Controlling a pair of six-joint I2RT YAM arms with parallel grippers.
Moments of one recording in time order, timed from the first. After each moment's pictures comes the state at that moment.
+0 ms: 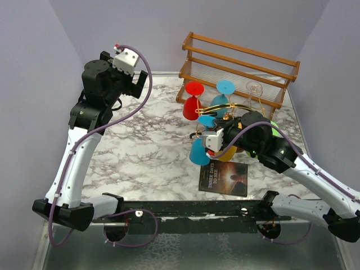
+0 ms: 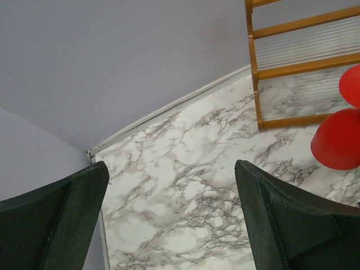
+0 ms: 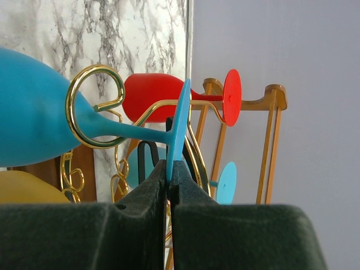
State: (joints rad) left arm -0.27 1.22 1.56 -0.52 0.01 0.31; right arm 0.85 0.98 1.08 -0.47 -0.02 -1.19
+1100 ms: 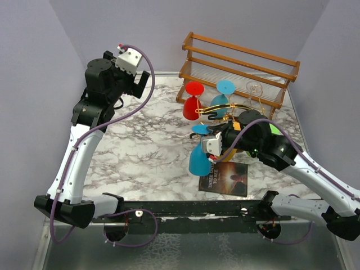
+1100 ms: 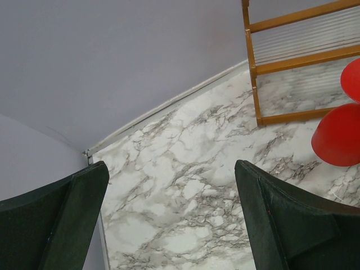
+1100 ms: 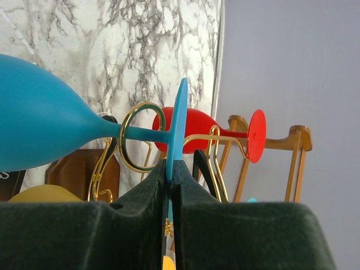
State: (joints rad) left arm -0.27 1.25 1.56 -0.51 0.03 0.33; right arm 0.85 1.00 1.12 -0.55 -0.20 -1.17
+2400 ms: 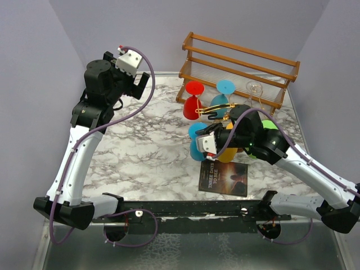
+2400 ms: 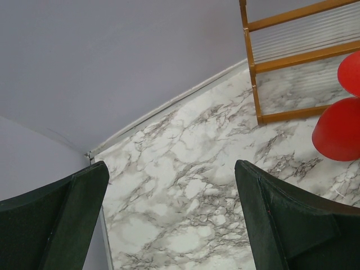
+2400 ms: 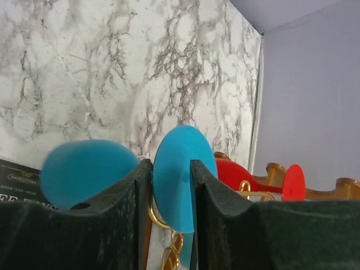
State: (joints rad) left arm -0.27 1.23 1.55 -0.51 0.05 0.35; right arm 0.86 1.10 1.19 -0.58 -0.42 -1.08
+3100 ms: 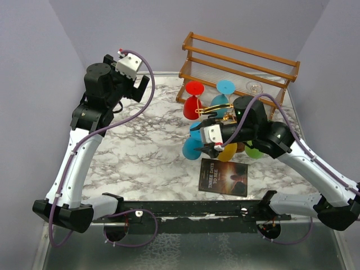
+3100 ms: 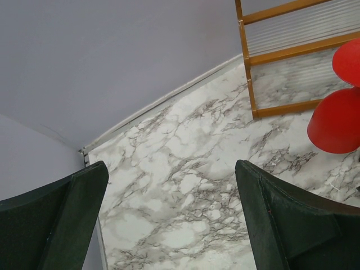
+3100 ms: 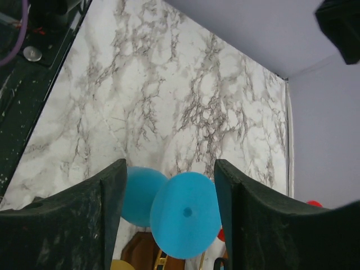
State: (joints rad) left arm -0.27 1.20 1.50 -0.50 0.05 0.35; right arm 0.82 1.15 1.34 -0.65 -0.67 -0.91
